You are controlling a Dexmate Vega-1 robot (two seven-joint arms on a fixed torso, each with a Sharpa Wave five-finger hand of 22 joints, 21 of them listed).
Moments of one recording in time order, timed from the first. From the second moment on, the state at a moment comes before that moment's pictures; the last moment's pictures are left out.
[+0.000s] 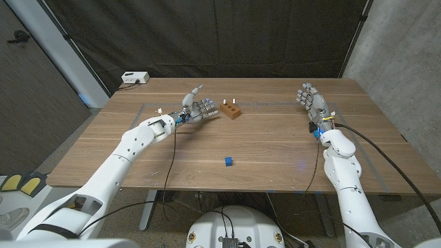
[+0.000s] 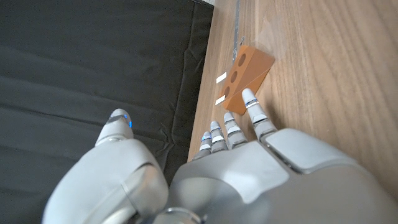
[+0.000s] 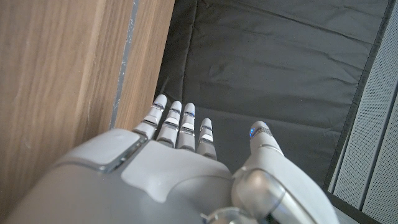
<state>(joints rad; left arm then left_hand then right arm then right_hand) 0.79 0.45 0.23 -1.49 -1.09 0.49 -0.07 0.49 -0.08 0.28 -0.11 0.20 -0.09 0.09 0.30 0.21 0.00 0.04 0.31 0.21 0.08 0.05 0.24 0.20 0.09 0.17 0.65 0.19 -1.00 -0.05 0.23 -1.47 0.17 0.17 0.30 0.27 0.11 0.38 -0.12 0.18 0.15 -0.01 0.20 0.18 0.24 0.10 0.23 0.19 0.20 0.08 0.20 0.18 0.04 0.09 0.51 0.19</state>
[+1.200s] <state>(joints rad) 0.58 0.55 0.35 -1.41 -1.08 0.85 -0.10 0.60 -0.08 0.26 -0.13 0.20 0.22 0.13 0.33 0.21 0.32 0.05 0.46 0.20 0.43 0.03 0.23 0.20 0.46 0.07 0.71 0.18 -1.01 -0.04 0.25 -1.48 0.17 0.20 0.31 0.26 0.11 0.38 -0.12 0.18 0.16 -0.02 0.20 0.18 0.24 0.11 0.23 0.19 0.20 0.08 0.20 0.18 0.05 0.10 0.51 0.19</state>
